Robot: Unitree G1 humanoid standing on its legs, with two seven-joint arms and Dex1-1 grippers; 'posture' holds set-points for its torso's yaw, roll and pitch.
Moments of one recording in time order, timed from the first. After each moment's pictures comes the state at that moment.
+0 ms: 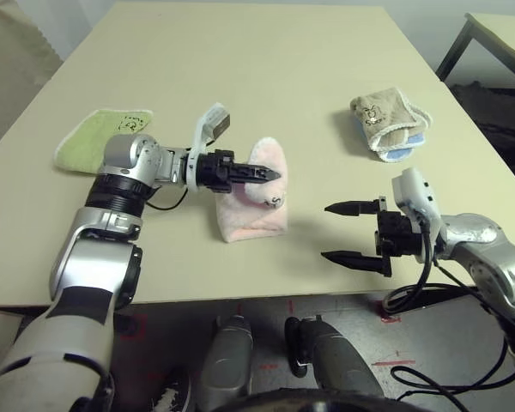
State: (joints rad) left arm -0.89 0.54 -0.15 0.55 -0.70 1.34 -1.25; right arm -0.21 -0.68 0.10 -0.34 0.54 0.45 1.11
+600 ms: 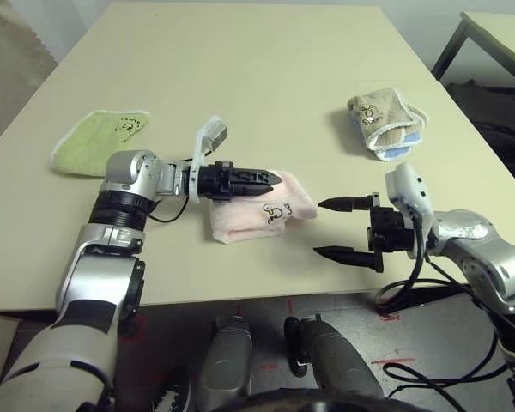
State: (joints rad) left arm -0.84 0.58 -0.04 0.46 -0.71 1.30 -1.21; right arm -0.25 -0.66 0.12 -0.34 0.53 0.46 1.08
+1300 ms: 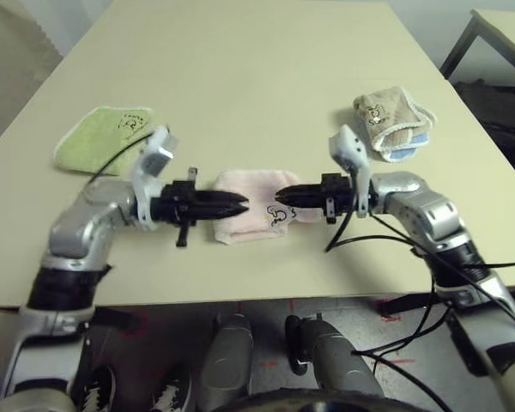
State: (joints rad) left arm -0.29 0.65 0.03 -0.11 -0.57 0.39 -1.36; right arm -0.59 -0.39 0.31 0.08 0.41 0.45 1.16
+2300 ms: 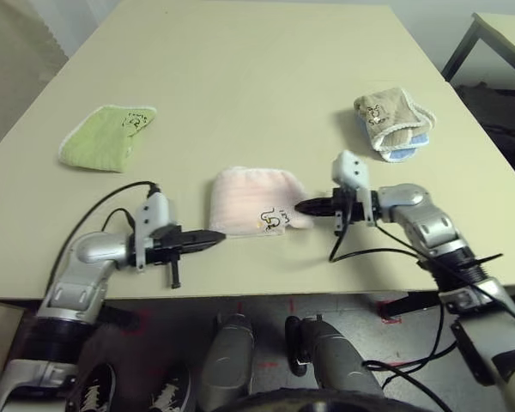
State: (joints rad) left arm -0.08 0.79 0.09 0.04 -0.41 0.00 -1.27; right arm -0.55 -0.52 0.23 0.14 0.29 0.32 1.20
